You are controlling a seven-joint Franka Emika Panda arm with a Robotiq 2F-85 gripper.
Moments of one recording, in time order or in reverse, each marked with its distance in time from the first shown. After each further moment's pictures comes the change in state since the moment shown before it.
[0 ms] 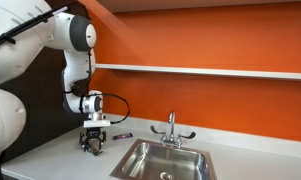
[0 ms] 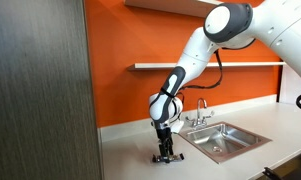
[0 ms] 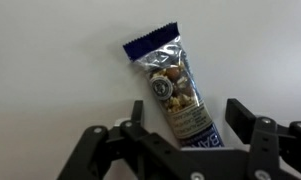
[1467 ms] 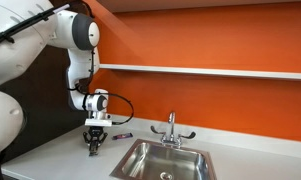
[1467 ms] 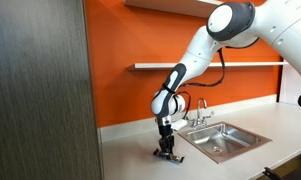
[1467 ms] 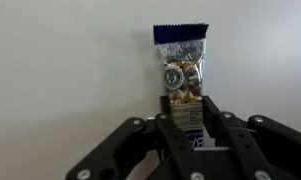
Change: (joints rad) arm -0.061 -0.016 0.025 -0.001 0.109 -0.005 0.032
